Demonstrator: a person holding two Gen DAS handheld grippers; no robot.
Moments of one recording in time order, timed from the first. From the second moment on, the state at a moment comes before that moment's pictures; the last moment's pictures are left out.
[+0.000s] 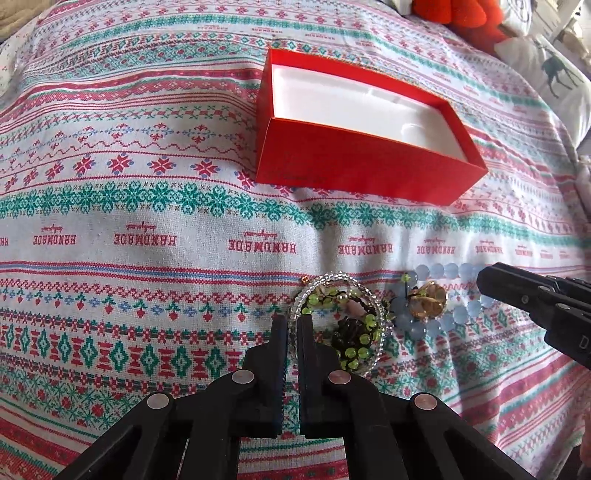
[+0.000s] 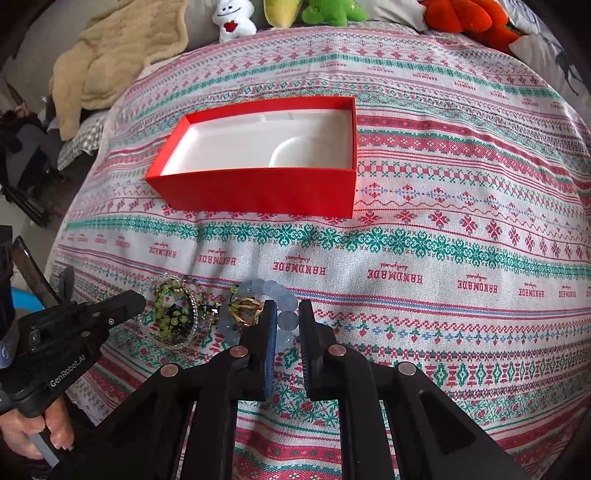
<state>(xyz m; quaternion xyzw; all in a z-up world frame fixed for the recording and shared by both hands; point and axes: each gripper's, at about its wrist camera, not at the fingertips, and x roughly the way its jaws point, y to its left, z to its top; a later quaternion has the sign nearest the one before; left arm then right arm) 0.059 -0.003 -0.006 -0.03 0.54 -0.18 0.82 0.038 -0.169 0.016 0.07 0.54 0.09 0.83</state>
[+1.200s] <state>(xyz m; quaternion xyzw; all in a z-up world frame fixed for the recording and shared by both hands) 0.156 -0.047 0.068 -0.11 0.46 -0.27 0.84 0.112 -0.184 0.120 0.11 0.42 0.11 0.89</state>
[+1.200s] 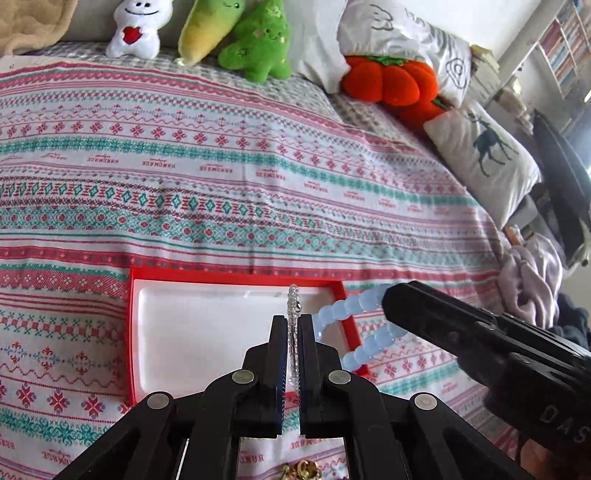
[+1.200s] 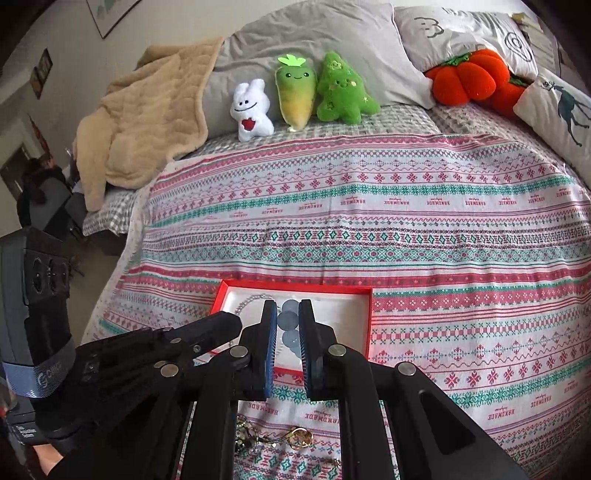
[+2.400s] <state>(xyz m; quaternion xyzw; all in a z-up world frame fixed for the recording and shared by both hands) 0.138 -0.042 0.056 0.04 0.46 -0.17 0.87 0.110 -0.212 0.080 0.07 0.46 0.07 0.88</state>
